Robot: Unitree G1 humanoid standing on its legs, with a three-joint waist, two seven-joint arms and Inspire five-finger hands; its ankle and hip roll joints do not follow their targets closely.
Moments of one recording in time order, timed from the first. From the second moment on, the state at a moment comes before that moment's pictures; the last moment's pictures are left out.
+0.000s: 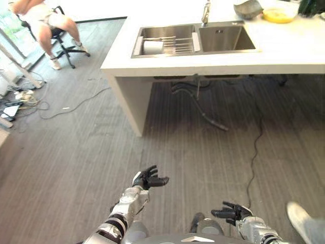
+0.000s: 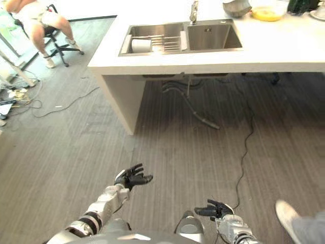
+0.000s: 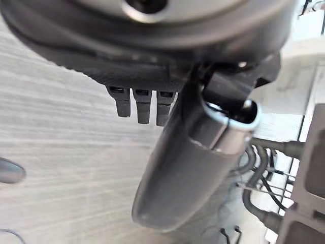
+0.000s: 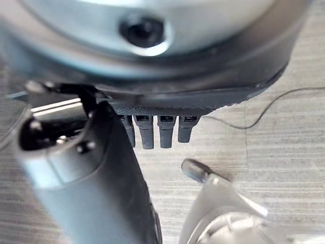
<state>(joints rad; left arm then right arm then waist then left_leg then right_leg) -0.19 0.13 -0.31 0.86 -0.51 -0.03 0.02 -0.07 -0.31 0.16 1.23 0.35 0.00 0.09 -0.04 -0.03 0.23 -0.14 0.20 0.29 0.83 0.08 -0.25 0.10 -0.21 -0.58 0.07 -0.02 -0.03</state>
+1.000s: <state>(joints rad) -0.15 0.40 -0.08 -0.14 -0.42 -0.17 0.08 0.00 -0.30 -0.01 1.31 0.35 -0.02 0.16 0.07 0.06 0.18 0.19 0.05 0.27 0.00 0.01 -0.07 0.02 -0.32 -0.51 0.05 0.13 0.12</state>
